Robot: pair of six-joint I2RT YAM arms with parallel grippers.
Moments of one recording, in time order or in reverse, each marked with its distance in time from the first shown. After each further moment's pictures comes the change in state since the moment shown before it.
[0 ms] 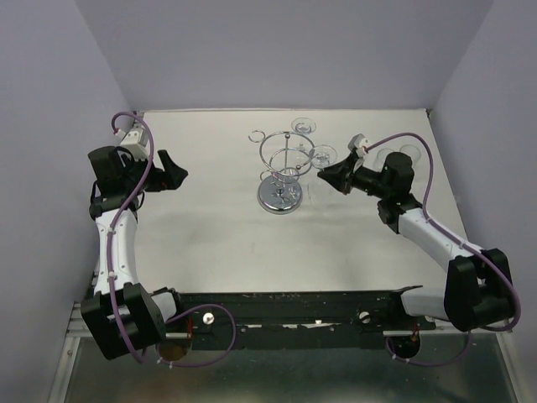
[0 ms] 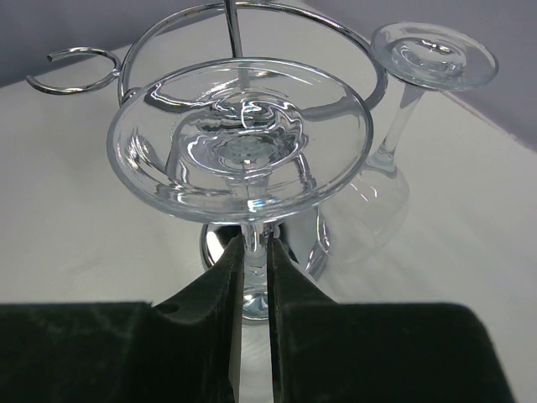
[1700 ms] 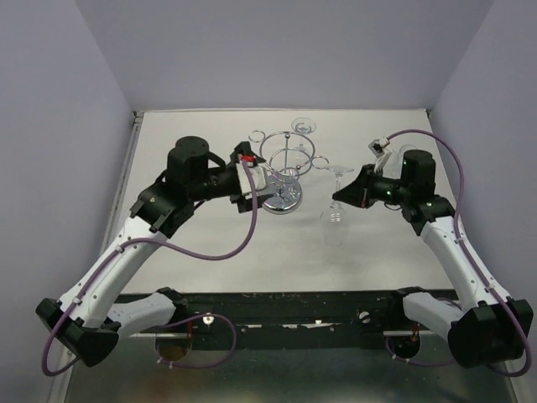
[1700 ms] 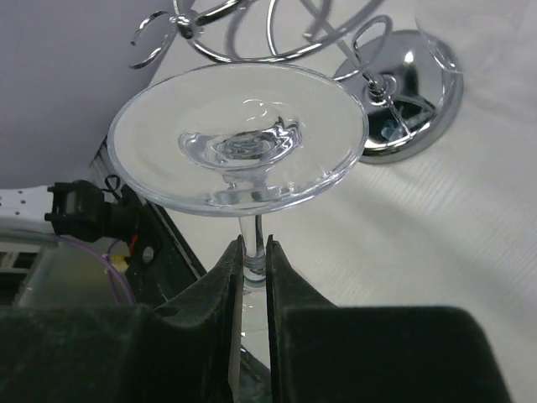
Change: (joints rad) left arm -0.834 -0.075 0.277 -0.051 -0.061 0.644; right arm -0.064 -0.248 0.166 -0.798 -0.037 0.343
